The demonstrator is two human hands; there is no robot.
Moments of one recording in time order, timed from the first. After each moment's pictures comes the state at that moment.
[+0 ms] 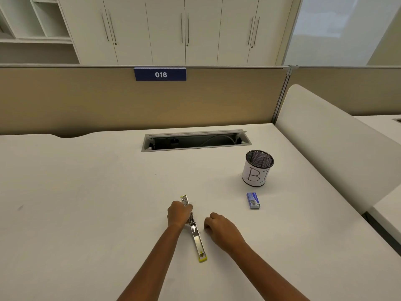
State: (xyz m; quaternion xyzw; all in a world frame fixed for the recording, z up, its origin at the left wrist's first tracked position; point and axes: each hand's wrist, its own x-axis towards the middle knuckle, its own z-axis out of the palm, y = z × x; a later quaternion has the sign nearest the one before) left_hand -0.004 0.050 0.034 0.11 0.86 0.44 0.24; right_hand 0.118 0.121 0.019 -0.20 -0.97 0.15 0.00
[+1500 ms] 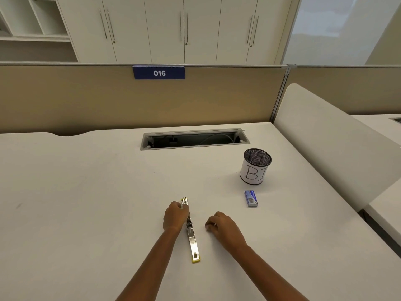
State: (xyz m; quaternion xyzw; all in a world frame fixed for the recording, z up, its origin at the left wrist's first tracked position) left_hand 0.005 0.041 0.032 0.09 0.87 0.42 0.26; right_hand 0.129 0.125 0.013 -0.28 -0.91 0.29 0.06
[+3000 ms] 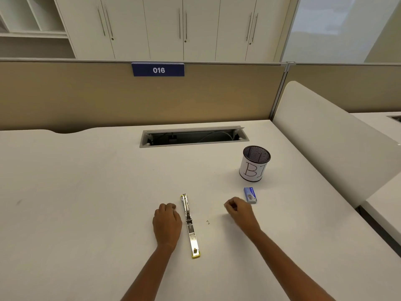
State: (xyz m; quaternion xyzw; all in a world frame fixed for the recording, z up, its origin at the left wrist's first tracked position) left_hand 0.020 0.010 0.010 0.21 0.93 0.29 0.02; right_hand 0.140 0.164 0.026 -0.38 -0.81 0.42 0.18
